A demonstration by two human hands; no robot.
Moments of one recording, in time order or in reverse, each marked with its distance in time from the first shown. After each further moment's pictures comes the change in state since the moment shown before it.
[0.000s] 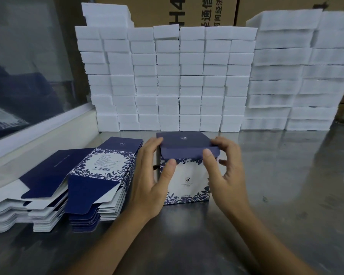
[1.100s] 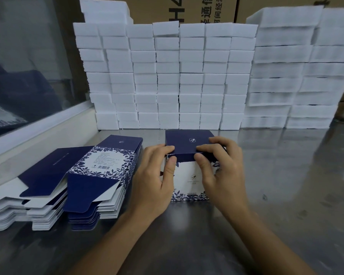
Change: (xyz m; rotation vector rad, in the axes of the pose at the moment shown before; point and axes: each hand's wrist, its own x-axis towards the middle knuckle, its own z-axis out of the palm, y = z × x) left_hand 0.000 0.004 0.005 0.248 0.049 0.143; right_hand -0.001 0.004 0.004 -0.267 0.029 -0.170
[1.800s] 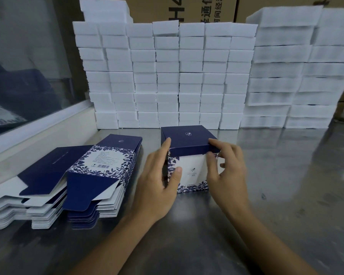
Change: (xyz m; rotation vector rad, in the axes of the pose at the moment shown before) left_hand -0.013 -0.007 0.007 -0.097 -0.150 -0.123; right_hand -0.003 0.010 -0.001 0.005 0.018 0.223
